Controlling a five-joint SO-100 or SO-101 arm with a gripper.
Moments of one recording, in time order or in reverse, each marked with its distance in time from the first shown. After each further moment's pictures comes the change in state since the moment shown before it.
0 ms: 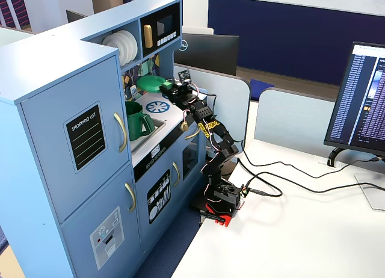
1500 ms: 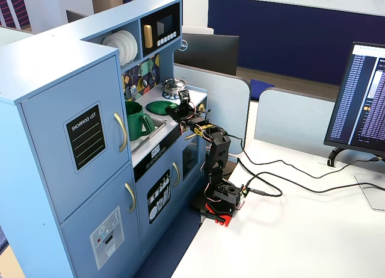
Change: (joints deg) arm 6.6 -16.7 25.3 -30.0 2.0
